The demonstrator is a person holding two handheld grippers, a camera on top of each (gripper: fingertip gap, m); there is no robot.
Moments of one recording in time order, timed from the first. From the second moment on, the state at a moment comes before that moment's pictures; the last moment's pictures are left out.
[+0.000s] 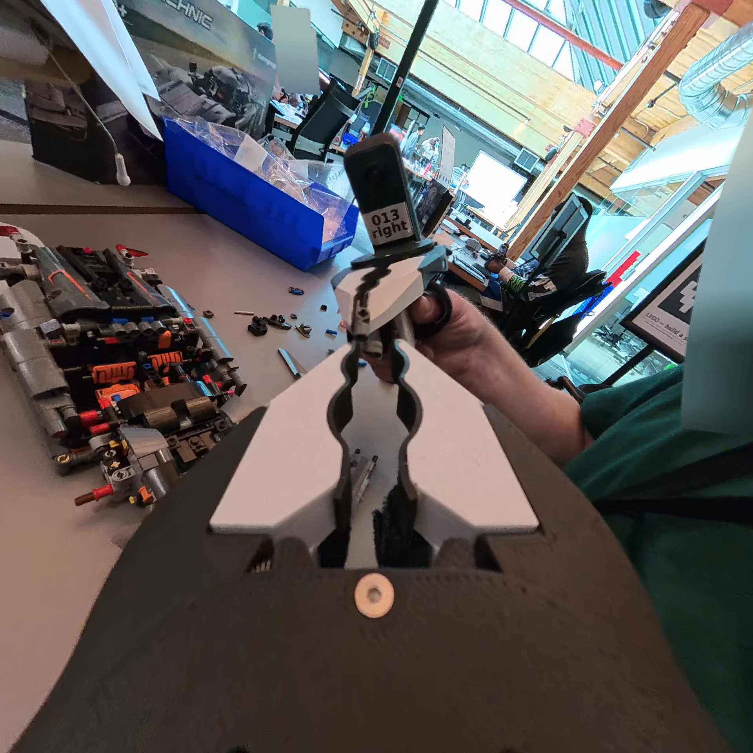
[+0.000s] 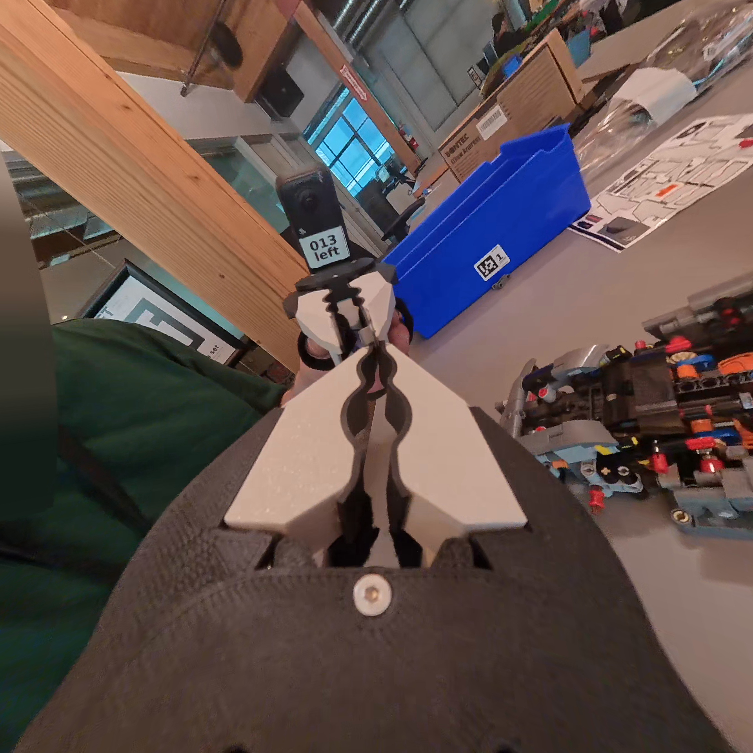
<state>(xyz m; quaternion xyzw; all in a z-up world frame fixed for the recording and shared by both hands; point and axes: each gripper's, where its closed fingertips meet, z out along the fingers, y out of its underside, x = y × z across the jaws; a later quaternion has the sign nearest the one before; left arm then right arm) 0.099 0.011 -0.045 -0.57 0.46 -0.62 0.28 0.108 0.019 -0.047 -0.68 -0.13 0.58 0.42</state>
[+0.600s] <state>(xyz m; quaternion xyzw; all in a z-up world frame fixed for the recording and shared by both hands) 0.107 0.011 -0.059 -0.58 0.47 -0.60 0.28 0.101 0.018 -0.058 -0.69 -0.14 0.59 0.39</state>
